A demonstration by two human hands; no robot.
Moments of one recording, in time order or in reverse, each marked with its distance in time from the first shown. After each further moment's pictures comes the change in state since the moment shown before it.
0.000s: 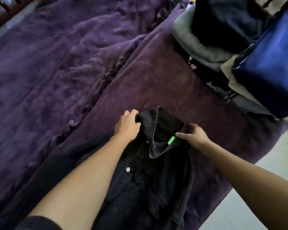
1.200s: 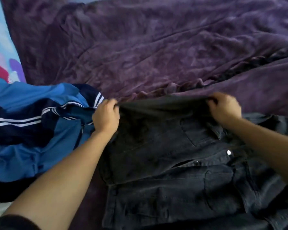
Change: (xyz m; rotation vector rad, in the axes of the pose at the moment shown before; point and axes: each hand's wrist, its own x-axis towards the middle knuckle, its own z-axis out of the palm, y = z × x) left_hand -0.284 -0.416 -0.042 -0.134 0.681 -0.596; right_hand -0.143 -0.215 0.284 -0.648 0.135 -0.808
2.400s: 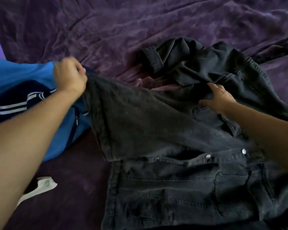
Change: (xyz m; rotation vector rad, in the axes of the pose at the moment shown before) left_hand 0.112 -0.084 -0.009 0.024 0.080 -0.170; right_hand 0.065 0.005 0.091 -0.107 -0.429 -0.003
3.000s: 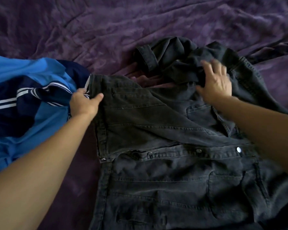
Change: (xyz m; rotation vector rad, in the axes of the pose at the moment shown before) left_hand -0.081 -0.009 0.064 -0.312 -0.120 -0.409; right_hand 0.000 -0.026 -0.014 -0.190 0.437 -0.219
